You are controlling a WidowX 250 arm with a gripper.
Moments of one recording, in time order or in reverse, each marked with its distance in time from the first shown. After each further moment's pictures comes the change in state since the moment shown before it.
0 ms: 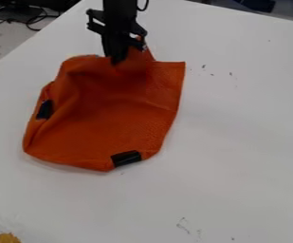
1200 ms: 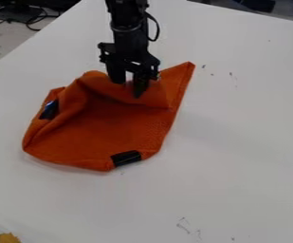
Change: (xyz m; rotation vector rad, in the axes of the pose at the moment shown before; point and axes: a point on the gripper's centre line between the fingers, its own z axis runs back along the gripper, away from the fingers) arm -0.016 -0.026 -0.023 -0.079 -0.010 -0.003
